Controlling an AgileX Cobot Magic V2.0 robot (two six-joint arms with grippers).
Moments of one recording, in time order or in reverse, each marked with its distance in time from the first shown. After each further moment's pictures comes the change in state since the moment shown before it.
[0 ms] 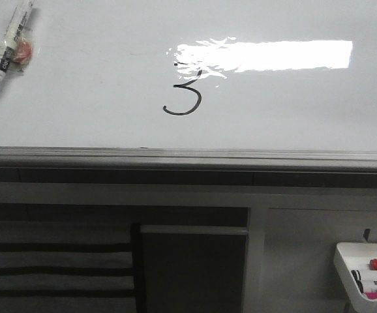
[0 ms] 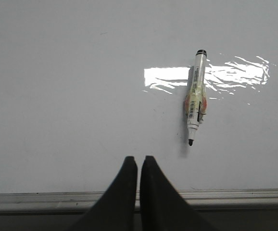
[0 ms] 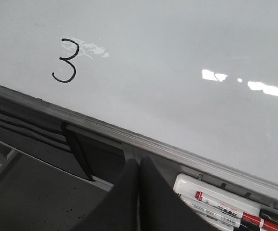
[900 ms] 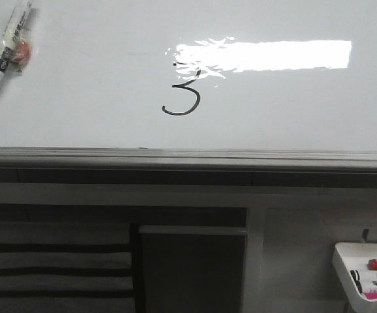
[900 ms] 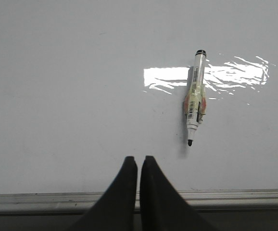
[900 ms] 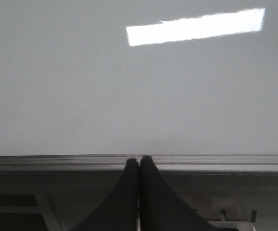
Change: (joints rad) left arm 0.000 0.000 0.000 0.000 -0.002 0.000; right arm -0.357 -0.563 0.716 0.030 -0.581 0.000
